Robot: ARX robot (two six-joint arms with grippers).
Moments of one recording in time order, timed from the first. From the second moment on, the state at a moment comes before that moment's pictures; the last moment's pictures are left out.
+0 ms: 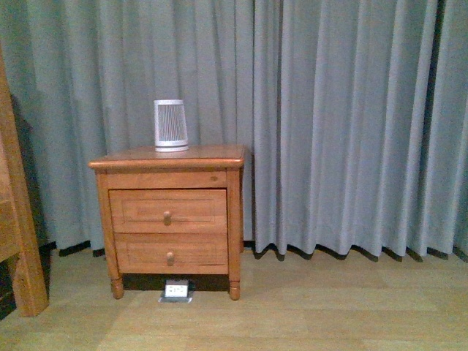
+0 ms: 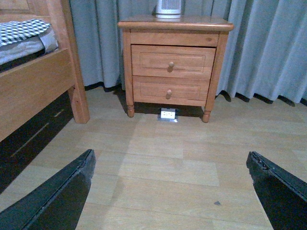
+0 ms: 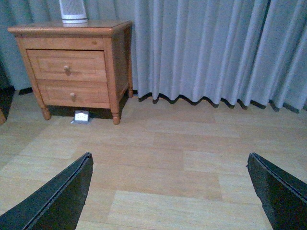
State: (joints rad) left arm -0.01 0.00 0.01 -0.01 0.00 0.00; right arm 0.00 0.00 0.01 0.00 0.00 0.00
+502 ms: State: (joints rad) left arm -0.01 0.00 0.01 -0.01 0.00 0.00; right arm 0.00 0.00 0.01 0.00 0.00 0.00
